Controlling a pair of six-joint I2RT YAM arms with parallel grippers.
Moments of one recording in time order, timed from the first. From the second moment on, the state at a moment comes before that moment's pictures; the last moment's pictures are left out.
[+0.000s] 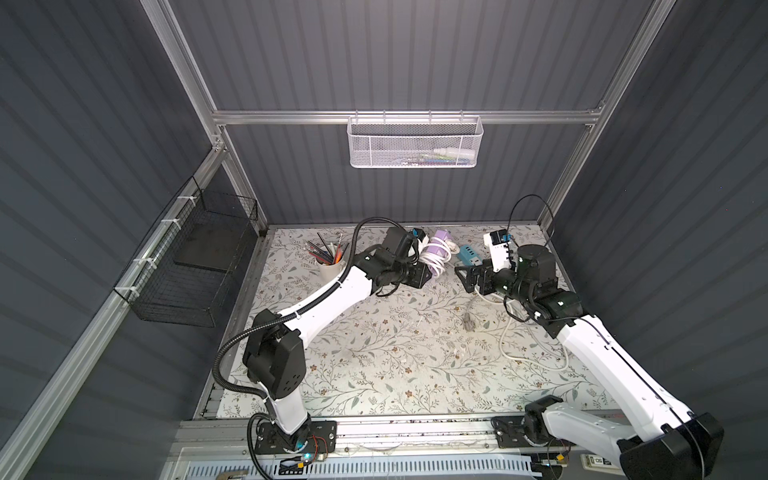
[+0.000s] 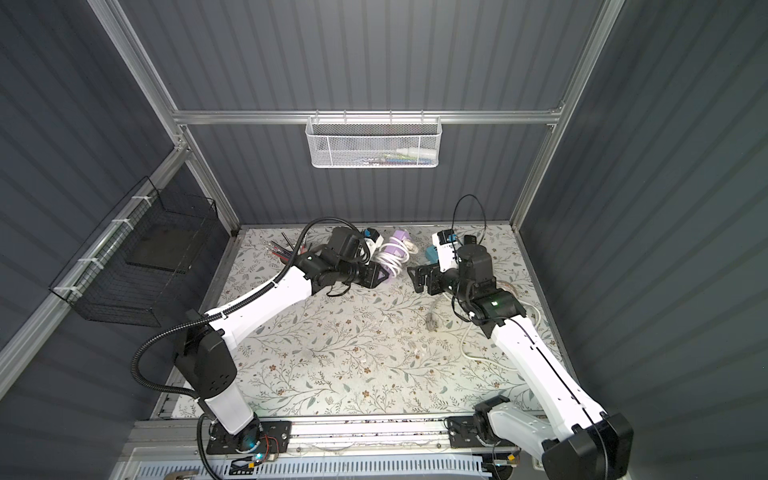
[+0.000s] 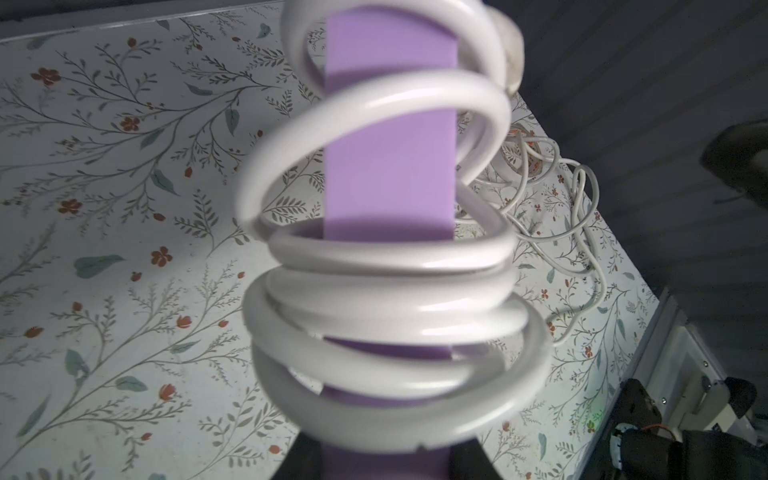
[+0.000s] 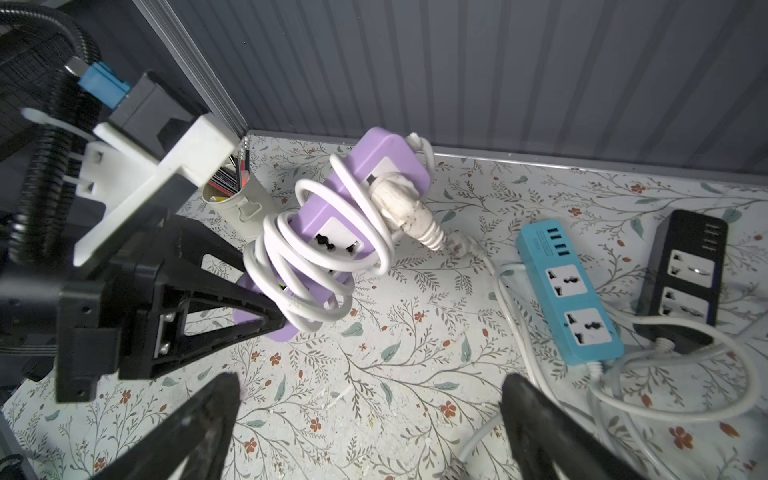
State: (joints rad) left arm -0.71 1.75 1.58 -0.59 0.23 -0.23; right arm 0.35 1.09 1.02 -0.37 -0.22 0.15
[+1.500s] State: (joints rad) left arm -0.52 1.69 1.77 -0.95 0.56 0.37; right arm 0.54 0.98 0.77 0.02 -0.01 -0.27
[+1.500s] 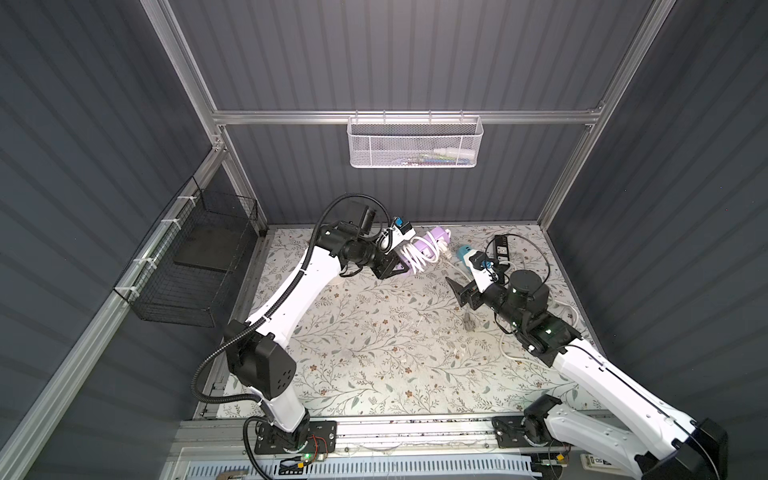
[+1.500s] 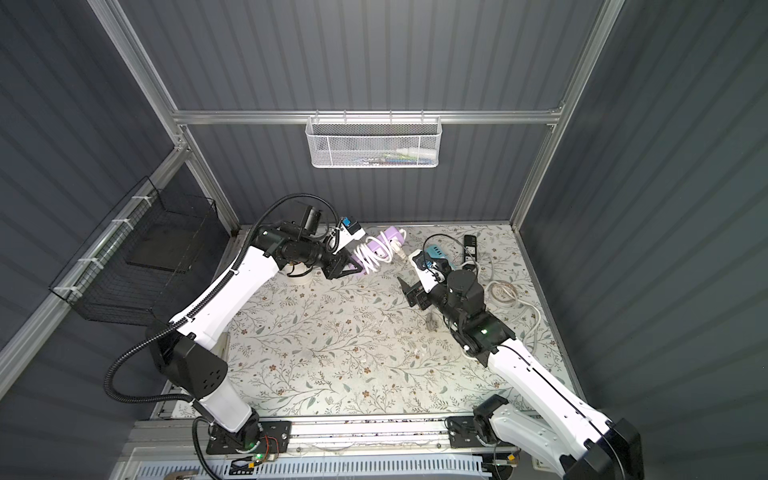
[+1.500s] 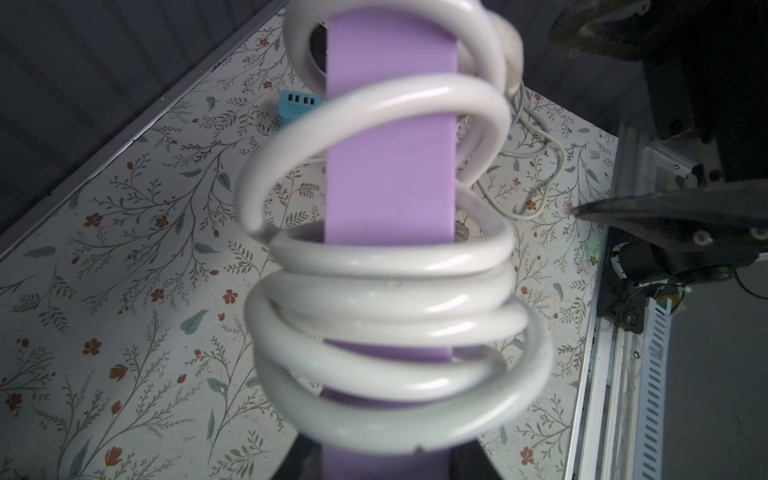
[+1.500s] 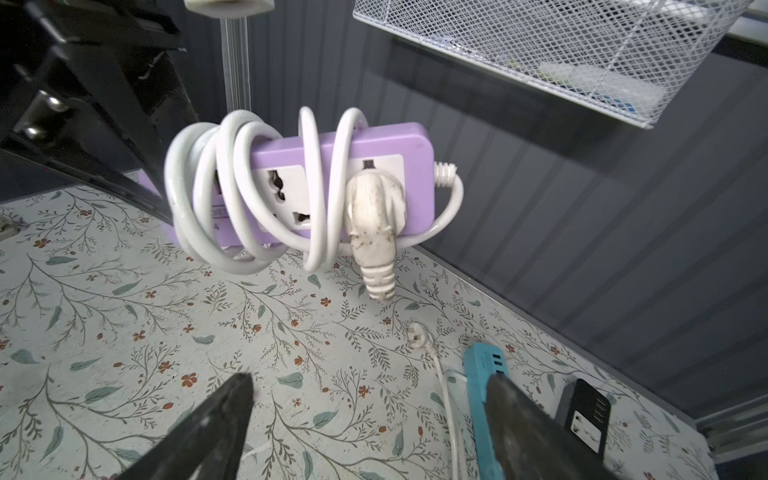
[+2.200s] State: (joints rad) left arm -0.53 1.69 1.76 -0.95 0.59 0.36; right arm 0.56 1.11 0.84 0.13 0.06 -0.37
